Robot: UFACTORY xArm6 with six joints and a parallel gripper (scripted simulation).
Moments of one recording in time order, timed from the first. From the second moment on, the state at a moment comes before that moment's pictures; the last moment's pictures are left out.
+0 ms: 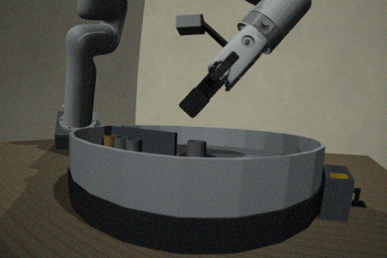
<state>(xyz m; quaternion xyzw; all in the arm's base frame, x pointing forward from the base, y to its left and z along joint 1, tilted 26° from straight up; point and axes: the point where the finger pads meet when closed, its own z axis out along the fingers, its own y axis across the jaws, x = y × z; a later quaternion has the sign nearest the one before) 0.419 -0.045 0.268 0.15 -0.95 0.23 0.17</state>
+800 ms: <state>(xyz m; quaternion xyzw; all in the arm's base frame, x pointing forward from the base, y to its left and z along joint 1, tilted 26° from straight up) 0.287 -0.076 0.218 0.15 -0.95 0.23 0.17</state>
